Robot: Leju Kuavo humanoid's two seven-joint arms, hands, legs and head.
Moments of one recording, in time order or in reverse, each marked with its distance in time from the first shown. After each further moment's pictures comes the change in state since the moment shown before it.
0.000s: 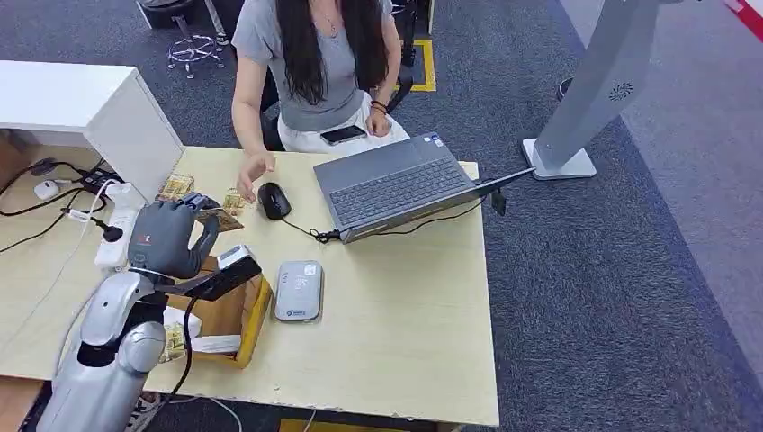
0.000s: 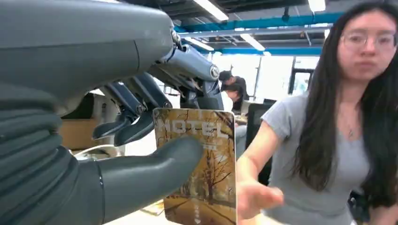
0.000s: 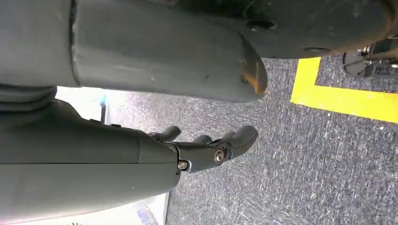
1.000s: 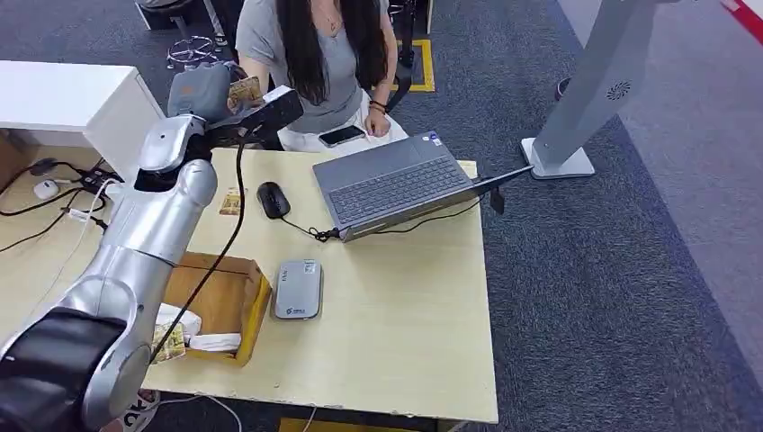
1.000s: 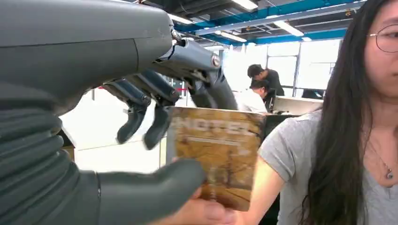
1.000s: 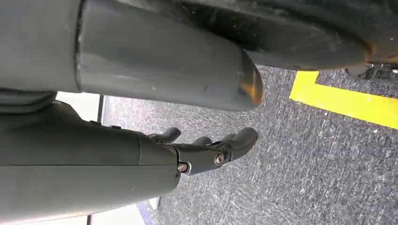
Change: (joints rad) left arm -0.739 -0.193 -0.106 0.755 -0.116 -0.051 0.181; right arm -0.012 0.000 0.002 -0.006 0.094 0.045 0.006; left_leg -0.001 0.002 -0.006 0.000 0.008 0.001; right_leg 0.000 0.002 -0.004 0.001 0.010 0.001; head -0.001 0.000
